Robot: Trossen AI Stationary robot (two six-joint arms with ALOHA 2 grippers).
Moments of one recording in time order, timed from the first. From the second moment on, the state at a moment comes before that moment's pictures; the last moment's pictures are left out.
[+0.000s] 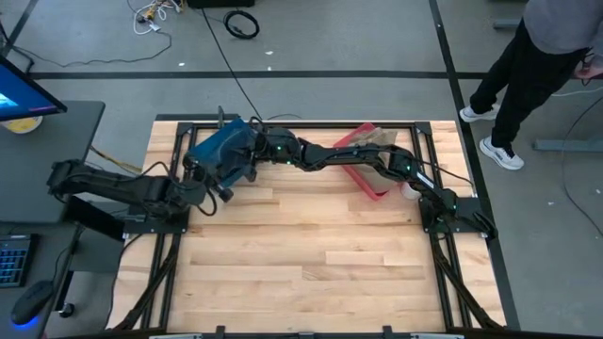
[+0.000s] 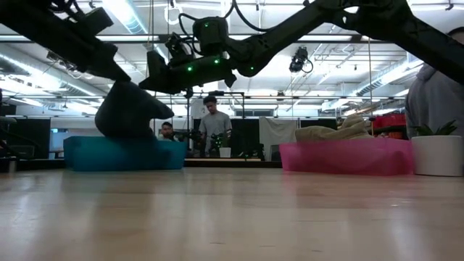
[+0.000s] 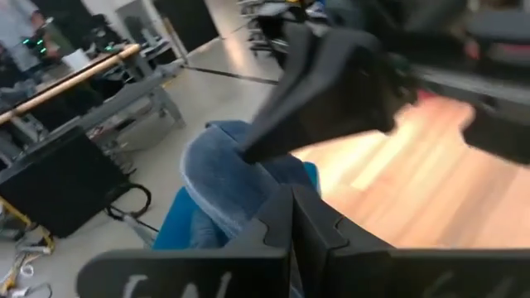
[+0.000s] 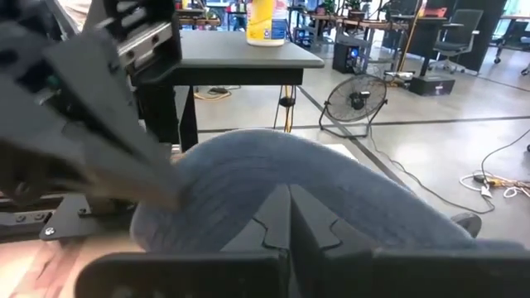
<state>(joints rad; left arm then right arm) -0.16 0.66 0.40 -0.28 -1.06 -0.17 -0.23 2.38 1.89 0.37 -0.07 -0.05</state>
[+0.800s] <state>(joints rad) 0.15 0.66 0.42 -0.50 -1.00 -0.38 -0.18 2.08 1.89 -0.25 -0.10 -0.17</state>
